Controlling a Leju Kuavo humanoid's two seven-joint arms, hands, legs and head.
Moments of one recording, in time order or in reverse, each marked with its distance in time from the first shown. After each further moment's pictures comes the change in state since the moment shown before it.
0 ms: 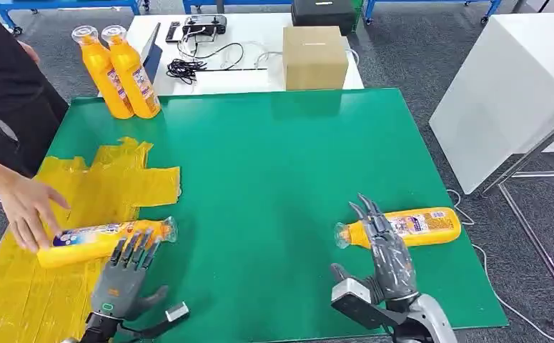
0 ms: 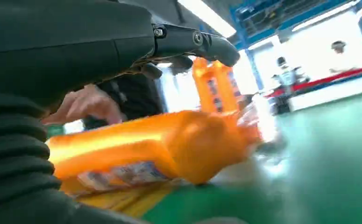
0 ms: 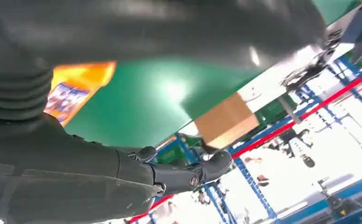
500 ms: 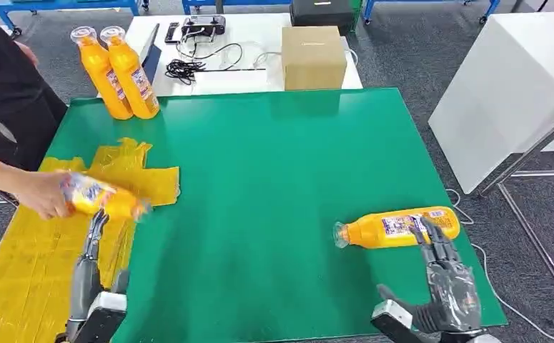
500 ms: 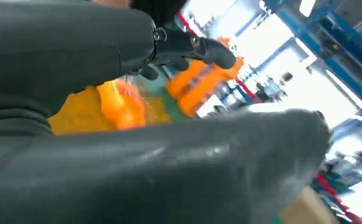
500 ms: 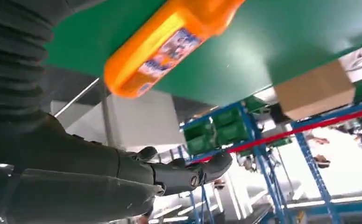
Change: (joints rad) left arm 0.194 -0.331 0.399 -0.344 1.090 -0.260 -0.789; right arm 0.284 -0.118 -0.212 -0.156 0.190 -0.040 0.156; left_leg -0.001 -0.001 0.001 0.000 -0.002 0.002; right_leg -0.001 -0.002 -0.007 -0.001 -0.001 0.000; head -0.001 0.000
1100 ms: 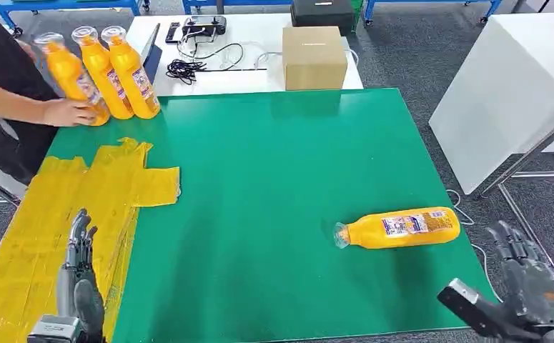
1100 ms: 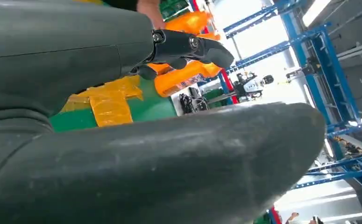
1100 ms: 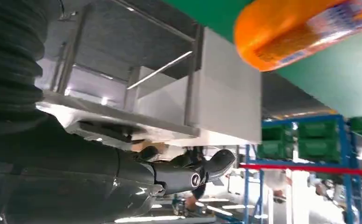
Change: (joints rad) left arm 0.064 -0.133 0.072 -0.154 0.145 -0.193 -0.043; right arm -0.058 0.004 -0.443 0.088 0.062 0.335 -0.069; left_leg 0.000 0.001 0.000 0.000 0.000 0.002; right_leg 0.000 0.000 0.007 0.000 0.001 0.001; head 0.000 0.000
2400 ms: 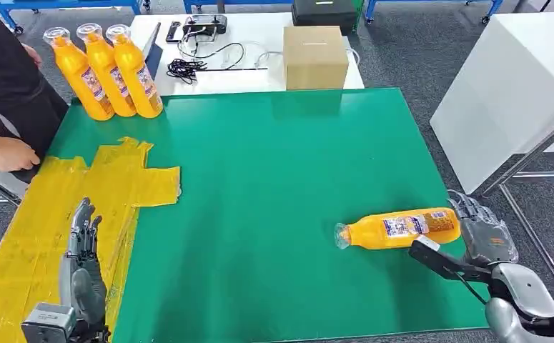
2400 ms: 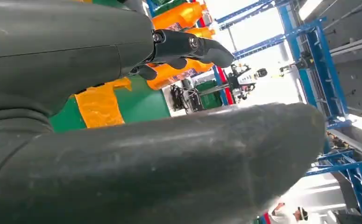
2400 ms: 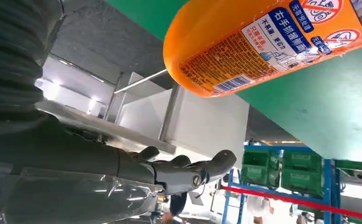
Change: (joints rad) left arm -0.047 0.004 -0.013 0.001 0.042 -0.040 0.026; right arm -0.371 -0.134 0.315 0.398 0.006 0.006 0.066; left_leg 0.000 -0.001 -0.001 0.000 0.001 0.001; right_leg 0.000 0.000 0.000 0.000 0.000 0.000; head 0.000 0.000
